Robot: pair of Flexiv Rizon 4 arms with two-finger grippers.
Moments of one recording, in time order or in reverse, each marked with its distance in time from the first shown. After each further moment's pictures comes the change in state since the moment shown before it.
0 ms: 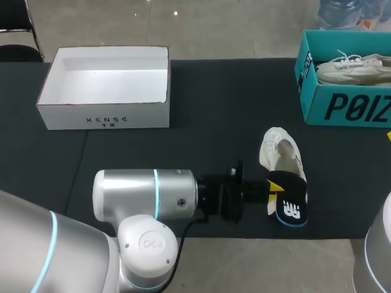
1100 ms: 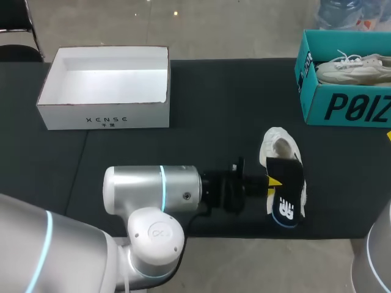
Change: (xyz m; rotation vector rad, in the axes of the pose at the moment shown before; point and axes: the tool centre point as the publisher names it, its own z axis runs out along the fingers) left arm 0.005 0.047 0.017 -0.019 0.002 -0.019; right arm 0.000 0.000 0.000 0.001 -0.001 0.001
